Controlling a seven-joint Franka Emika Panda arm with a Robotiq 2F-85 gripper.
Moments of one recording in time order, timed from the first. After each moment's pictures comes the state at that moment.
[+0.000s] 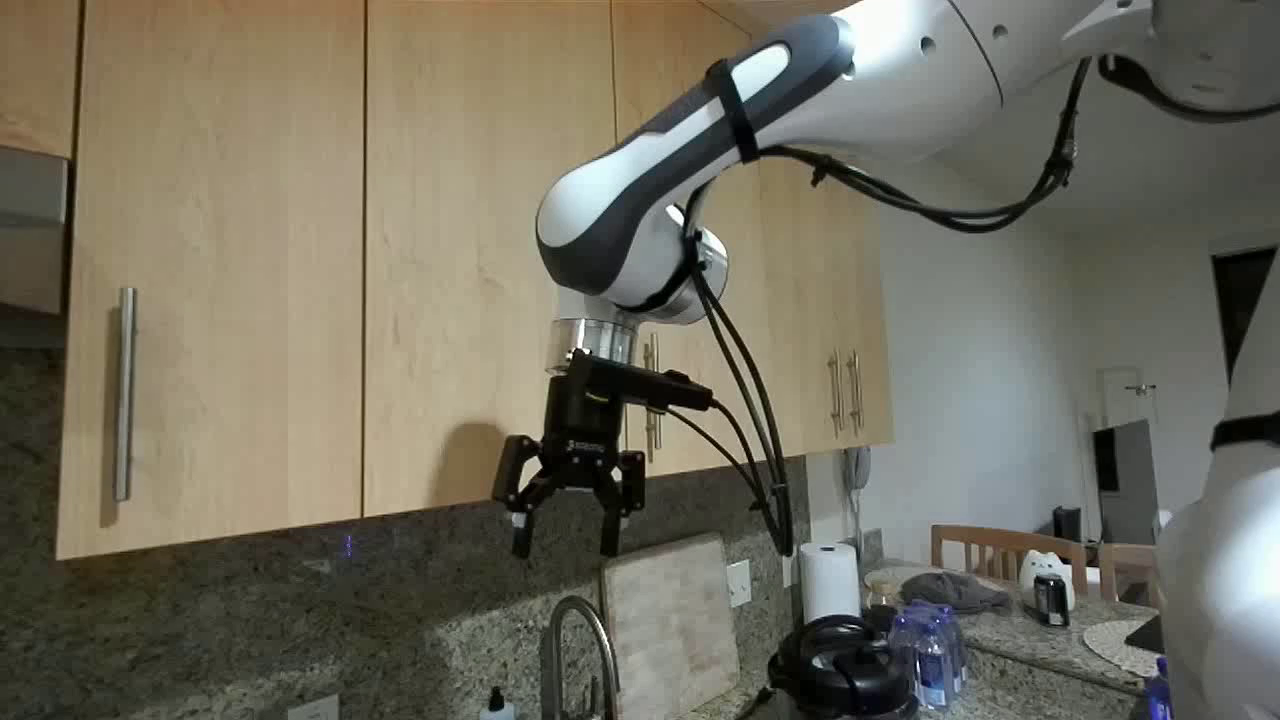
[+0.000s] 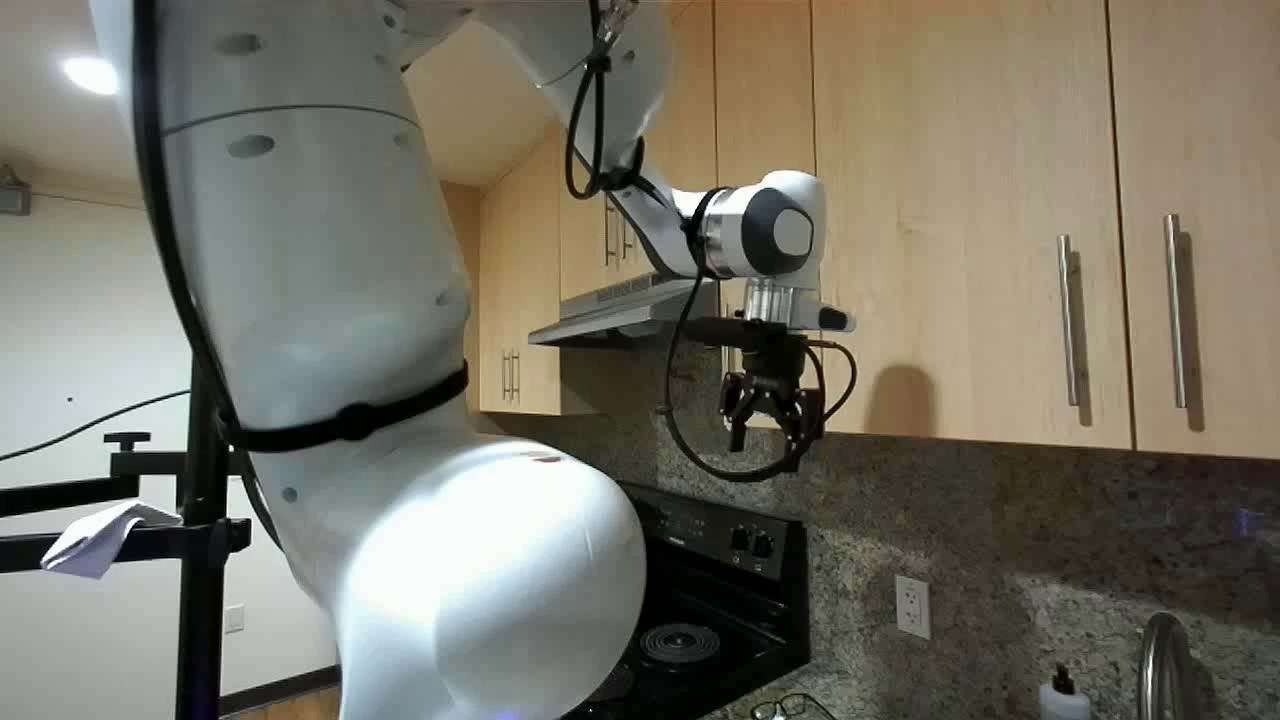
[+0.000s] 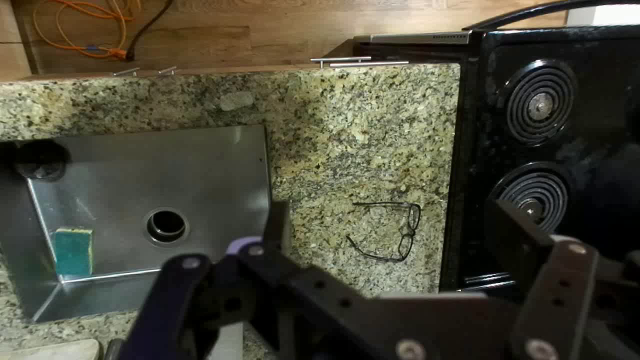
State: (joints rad) arm 0.11 -0.34 0.11 -2.32 0.23 2.02 0.21
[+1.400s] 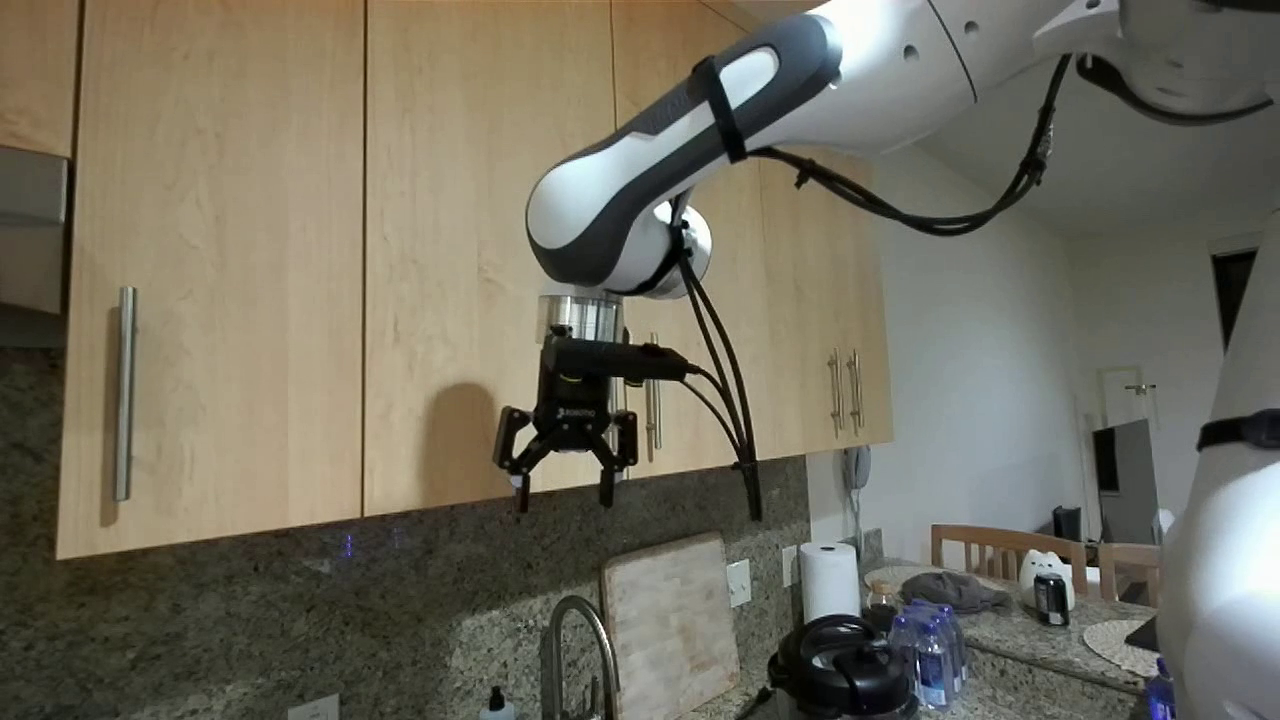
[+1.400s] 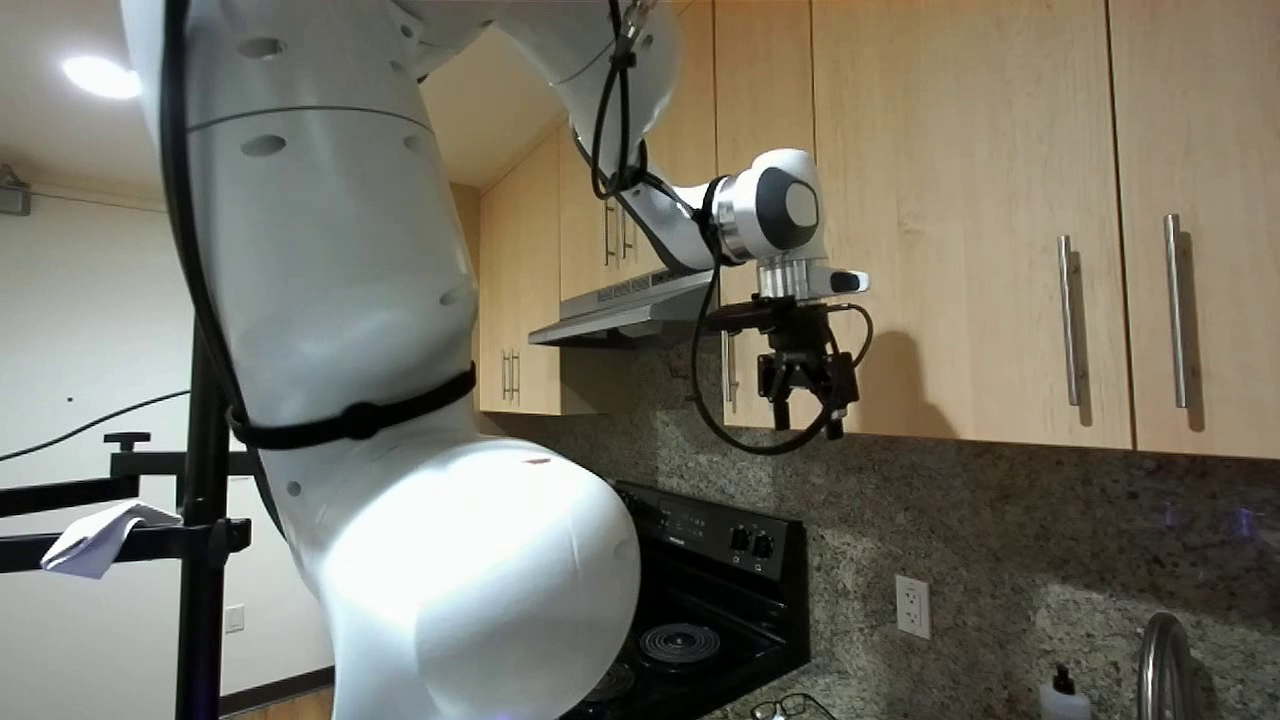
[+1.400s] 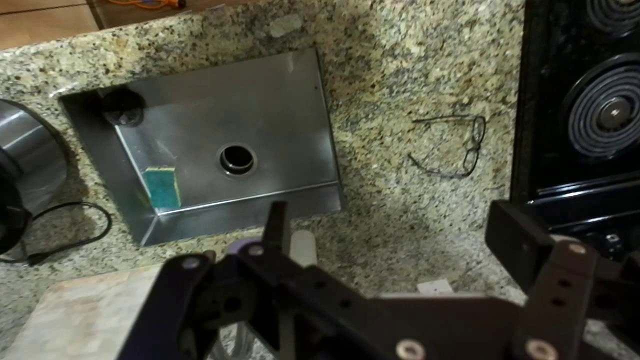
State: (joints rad) arm 0.06 -0.30 0.15 -2.22 0.04 2.08 0.43
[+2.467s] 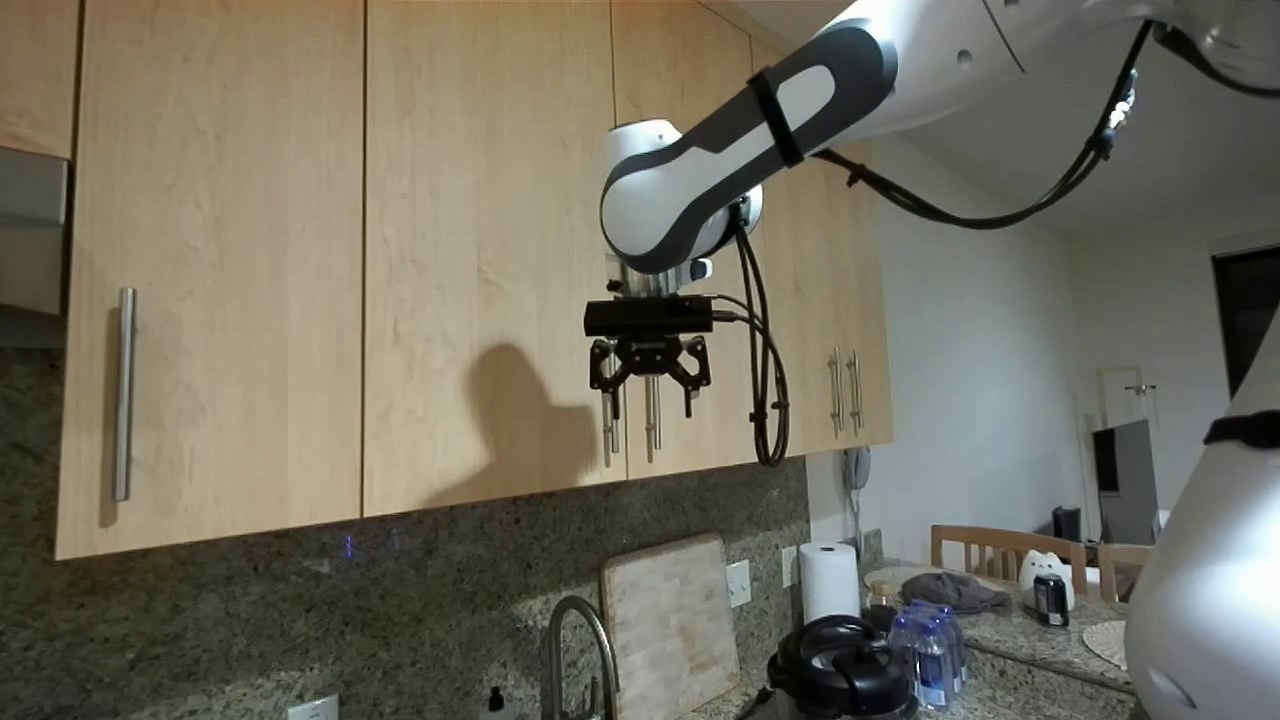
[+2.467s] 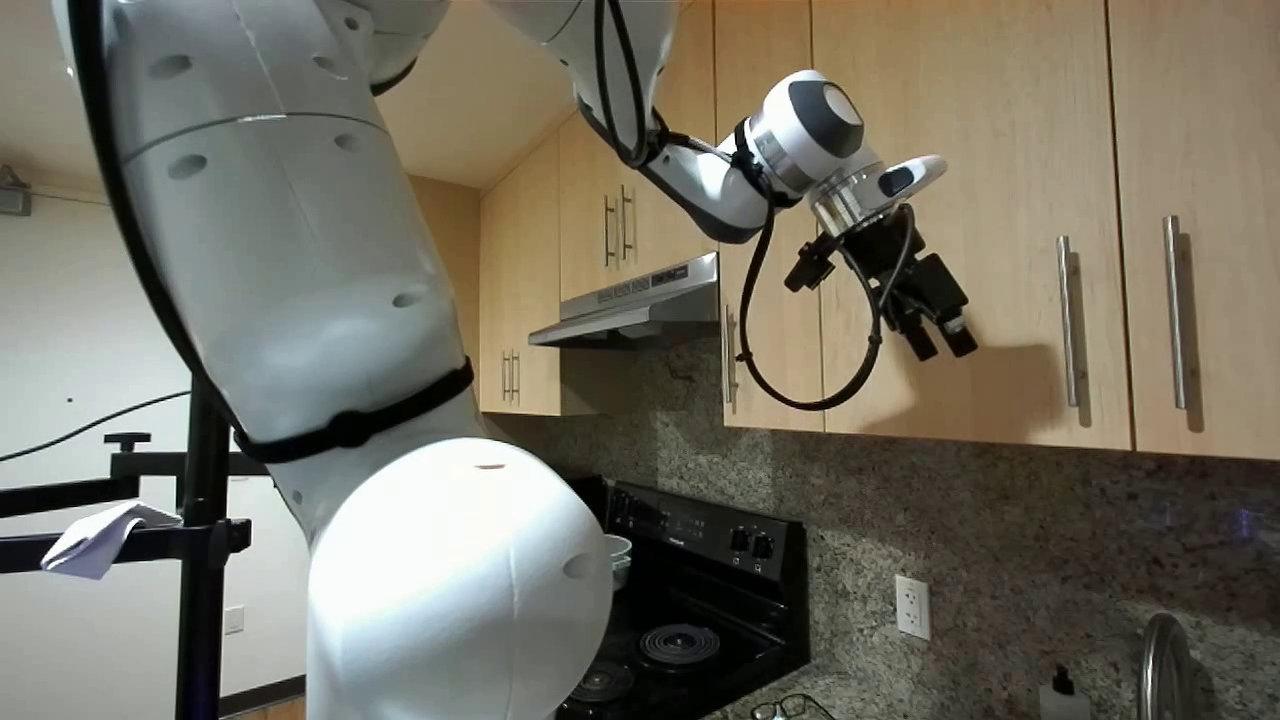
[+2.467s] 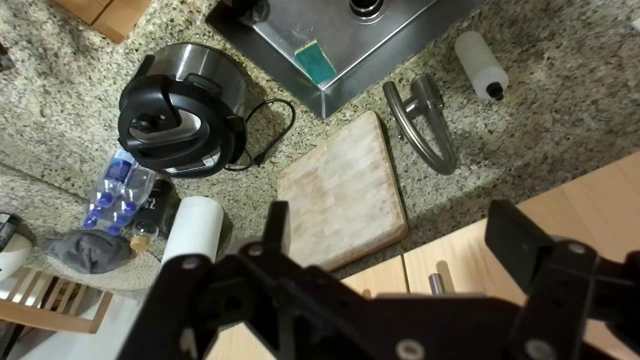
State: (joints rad) arm -0.11 -0.39 0.14 -2.16 -0.34 2.10 0.97
